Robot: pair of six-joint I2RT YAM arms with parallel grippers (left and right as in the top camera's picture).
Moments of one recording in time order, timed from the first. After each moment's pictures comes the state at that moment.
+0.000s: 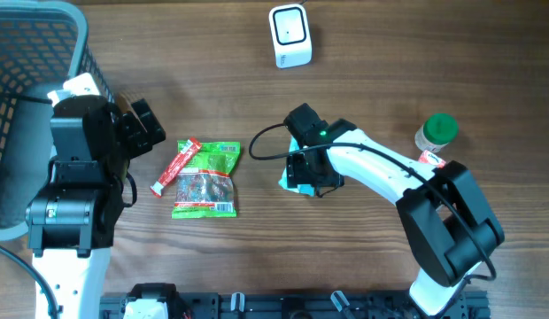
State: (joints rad) left arm -0.02 1.02 1.19 -0.85 -0.24 -0.37; right arm 0.62 1.88 1.17 -0.79 -0.08 0.54
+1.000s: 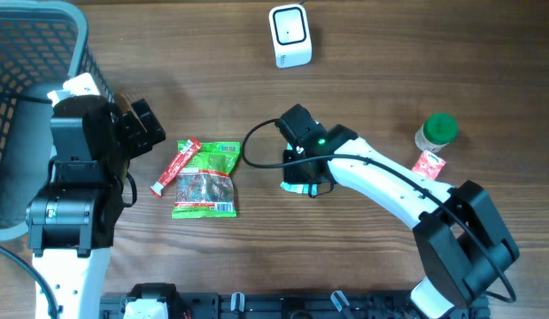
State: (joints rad) left arm -0.02 1.02 1.19 -0.85 -0.24 -0.37; right arm 0.68 1.78 1.14 -0.69 -0.03 0.63
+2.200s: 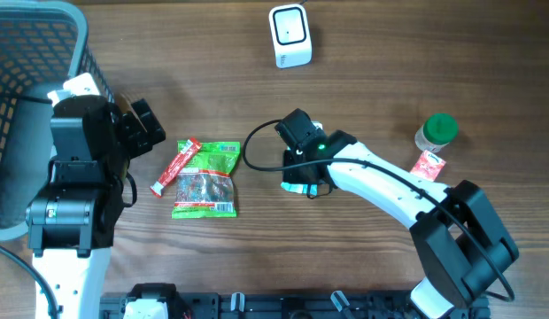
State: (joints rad) left arm -0.02 1.02 1.19 -0.85 -0.24 -0.37; right arm 0.69 1.78 1.10 -0.61 0.00 0.67
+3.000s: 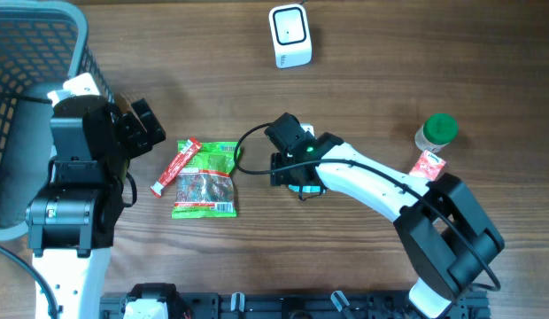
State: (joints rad) left arm -0.02 1.02 1.19 -0.85 -0.24 -0.37; right arm 0.72 1.85 1.12 -0.59 0.02 0.69
